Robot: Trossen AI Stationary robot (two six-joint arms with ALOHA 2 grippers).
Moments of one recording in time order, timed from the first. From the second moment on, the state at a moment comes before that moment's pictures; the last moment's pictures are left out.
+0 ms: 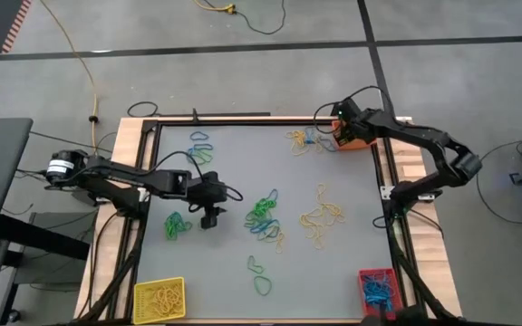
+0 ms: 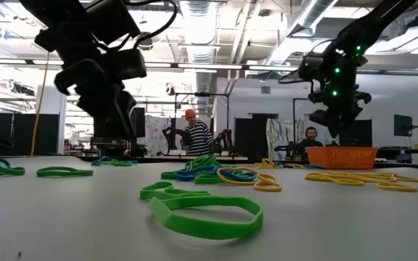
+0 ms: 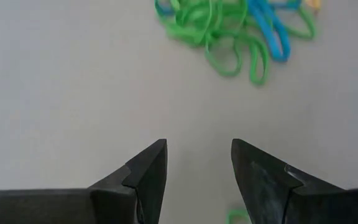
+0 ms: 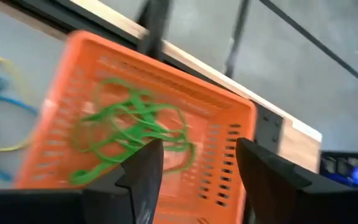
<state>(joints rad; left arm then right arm) 0.03 1.33 0.64 -0.27 0.00 -0.06 -0.86 1.40 0.87 -0.61 0.56 0.13</state>
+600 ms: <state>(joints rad) -0.08 1.33 0.60 -0.55 -0.05 -0.30 -0.58 1.39 0.87 -0.56 0.51 0.12</state>
